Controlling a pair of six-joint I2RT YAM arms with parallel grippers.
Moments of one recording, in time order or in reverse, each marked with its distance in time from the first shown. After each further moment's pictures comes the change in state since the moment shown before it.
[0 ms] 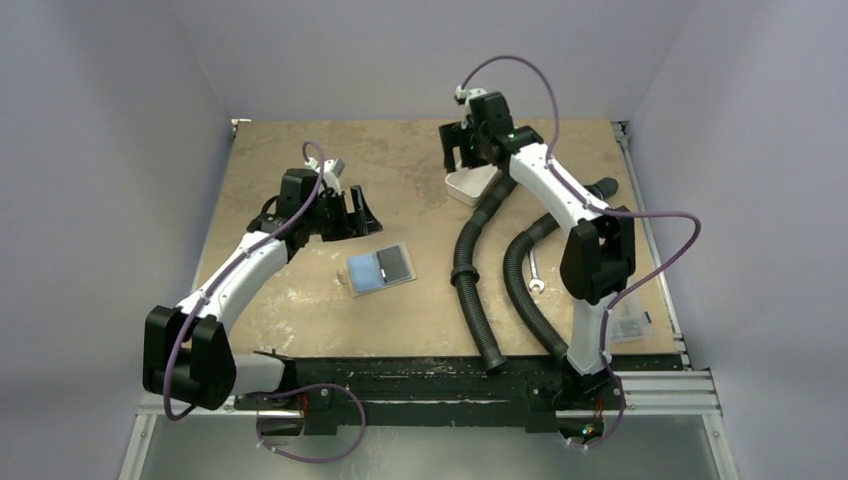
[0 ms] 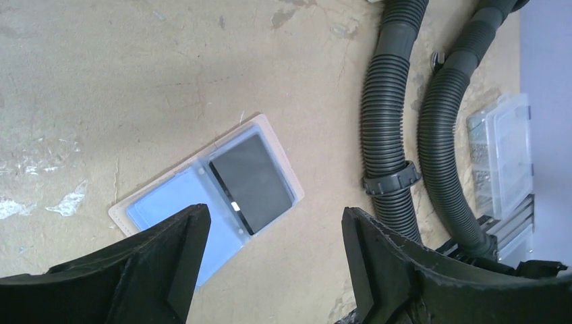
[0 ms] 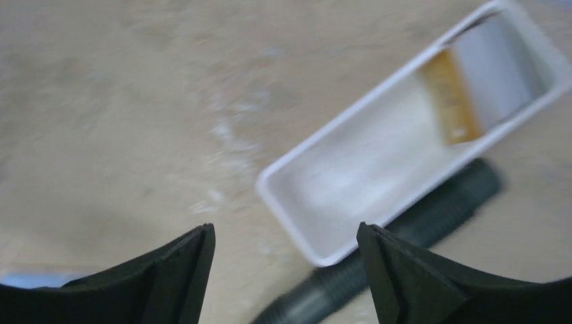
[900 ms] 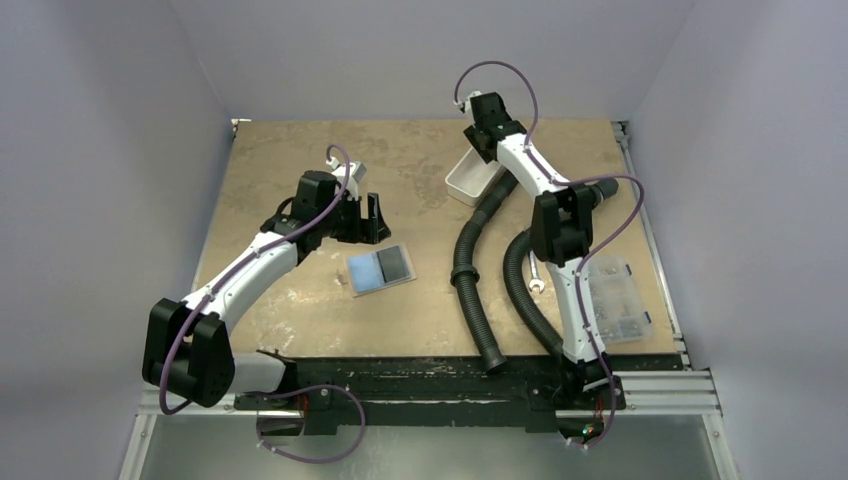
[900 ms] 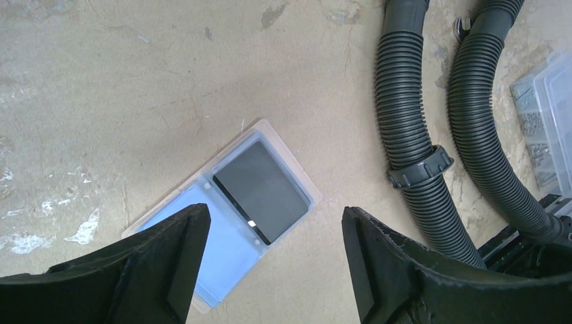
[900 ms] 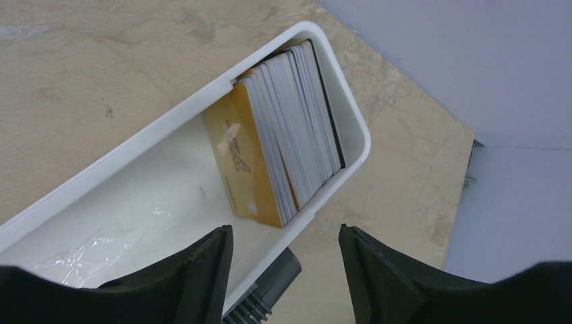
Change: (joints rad) left arm -0.100 0.027 0.002 0.033 -0.082 0.152; right arm -0.127 0.488 0.455 -0.013 0.494 -0.571
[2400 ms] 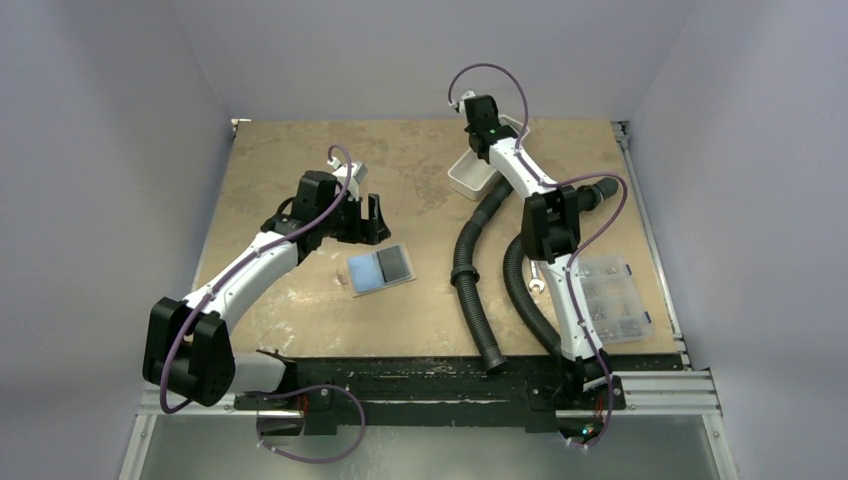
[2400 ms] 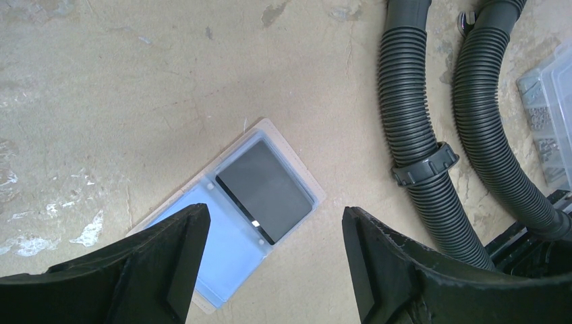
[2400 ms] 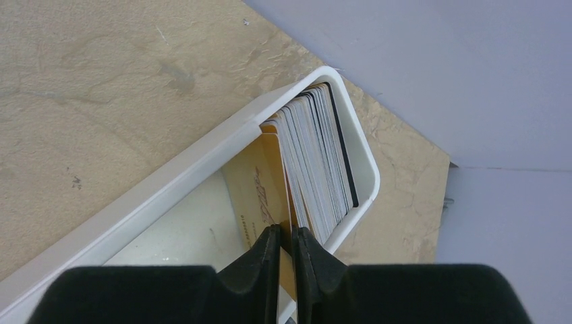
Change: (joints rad) left arm 0.000 0.005 0.000 0.001 0.002 0.023; right arm 0.001 0.152 0.157 0.098 0.090 -0.083
